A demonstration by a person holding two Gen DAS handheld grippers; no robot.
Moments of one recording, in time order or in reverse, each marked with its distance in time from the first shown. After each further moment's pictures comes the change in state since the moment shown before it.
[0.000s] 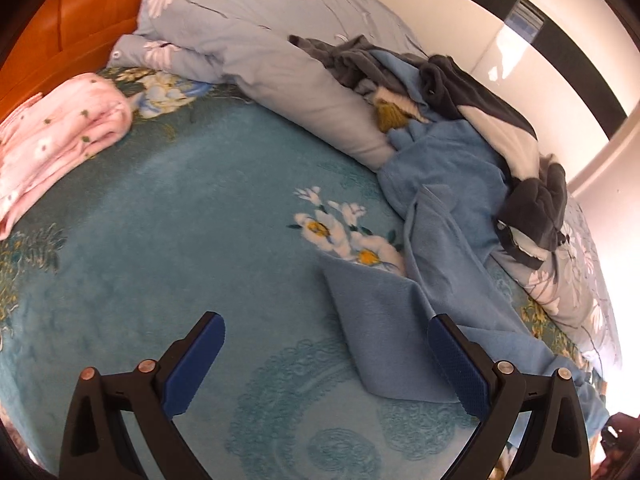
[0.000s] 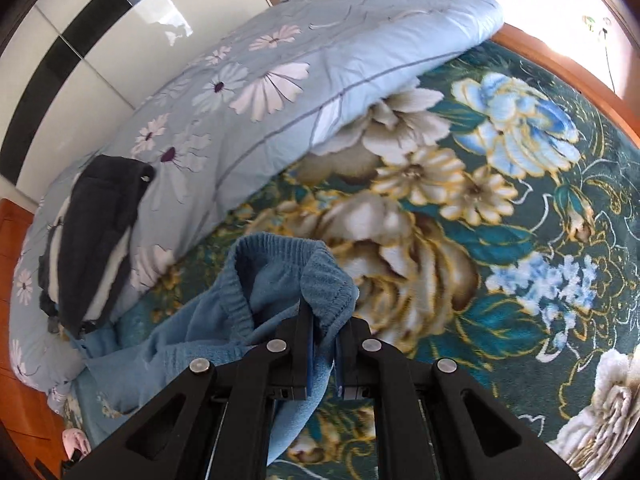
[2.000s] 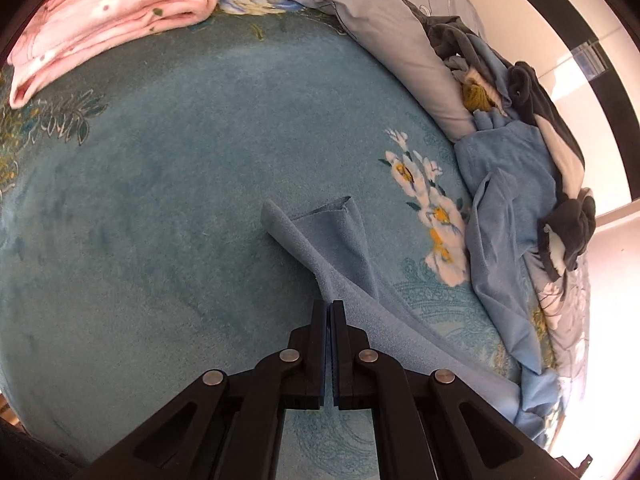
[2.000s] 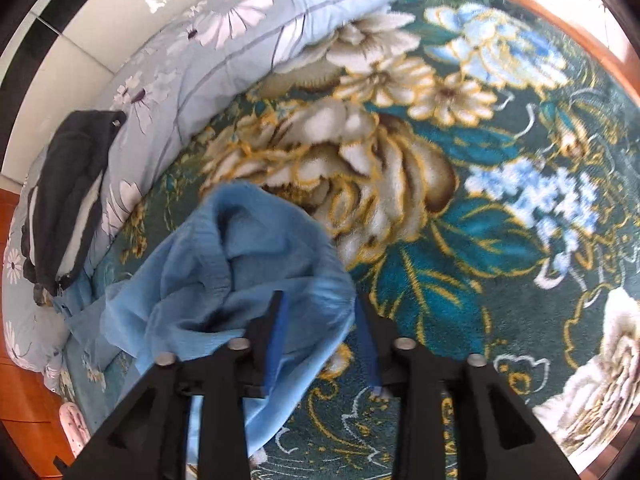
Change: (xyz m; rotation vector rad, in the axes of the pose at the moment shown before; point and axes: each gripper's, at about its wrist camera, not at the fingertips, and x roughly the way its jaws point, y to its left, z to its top) left arm 0.000 0.094 -0.052 -0.299 0.153 -0.045; right arm -0.001 -0.031 -0.044 0.023 0.139 -0.014
